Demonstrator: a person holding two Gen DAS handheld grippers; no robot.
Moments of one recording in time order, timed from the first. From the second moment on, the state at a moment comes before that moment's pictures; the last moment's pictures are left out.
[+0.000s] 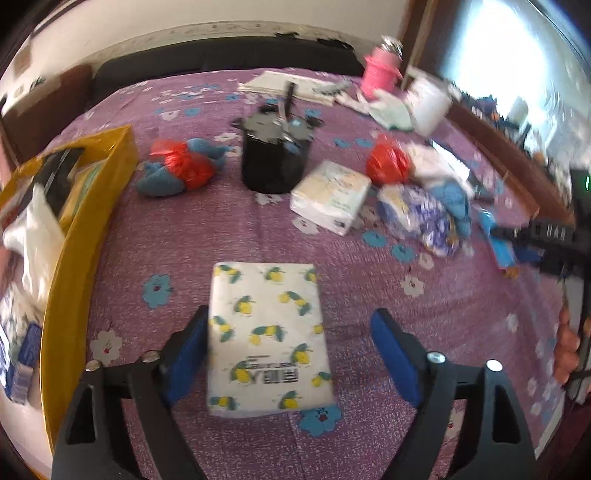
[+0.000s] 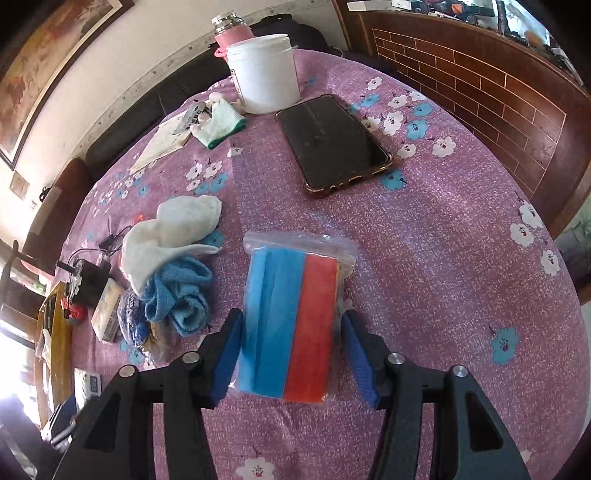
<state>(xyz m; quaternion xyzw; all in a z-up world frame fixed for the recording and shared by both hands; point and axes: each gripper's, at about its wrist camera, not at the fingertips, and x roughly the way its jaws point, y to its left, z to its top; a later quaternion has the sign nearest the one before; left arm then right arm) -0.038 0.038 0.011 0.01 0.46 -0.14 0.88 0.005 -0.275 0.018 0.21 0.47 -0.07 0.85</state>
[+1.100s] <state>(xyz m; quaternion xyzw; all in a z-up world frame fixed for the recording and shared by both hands) -0.088 0.317 0.057 -0.14 0.42 0.07 0.90 -0.027 -0.011 0.083 0.08 0.45 0.24 0.85</state>
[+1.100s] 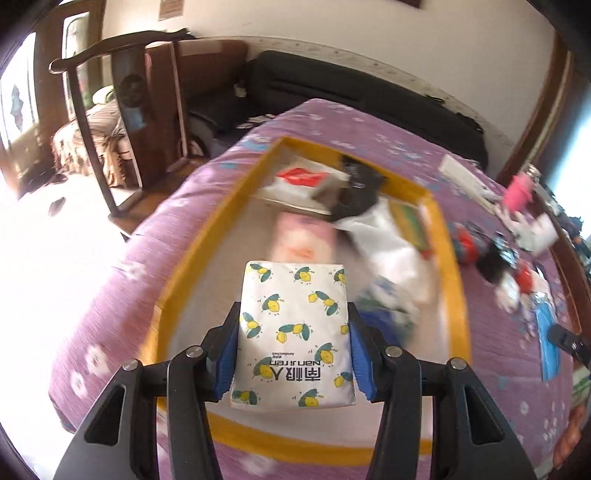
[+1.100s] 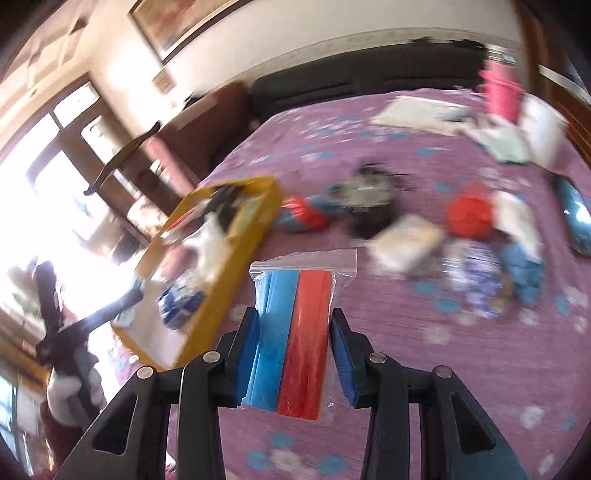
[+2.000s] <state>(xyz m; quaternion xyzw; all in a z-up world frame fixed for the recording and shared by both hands) -0.120 0.373 0.079 -0.21 0.35 0.08 0.91 -0.005 0.218 0.018 -0.08 0.52 0.36 0.77</state>
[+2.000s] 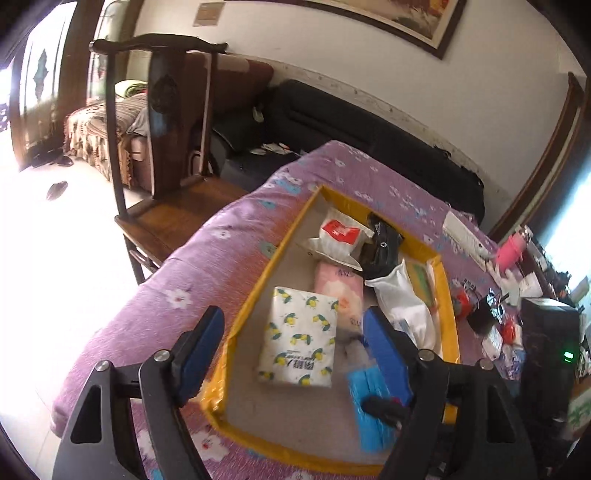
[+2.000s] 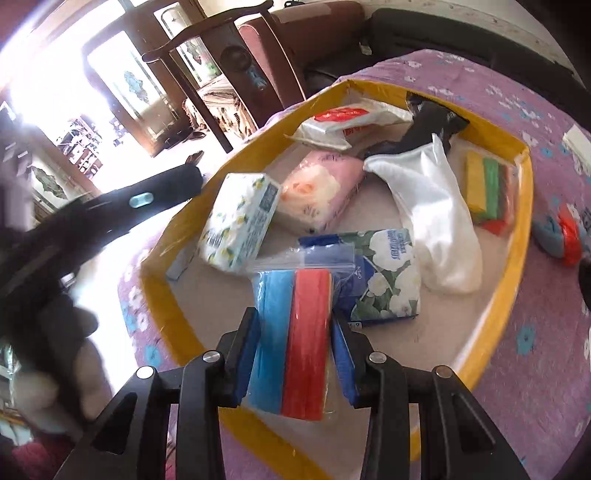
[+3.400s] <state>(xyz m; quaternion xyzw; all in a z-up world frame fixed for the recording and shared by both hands) -0.098 0.111 0.058 -0.05 0.46 -0.10 0.88 -0.041 -0.193 0.029 0.17 0.43 0.09 0.88</state>
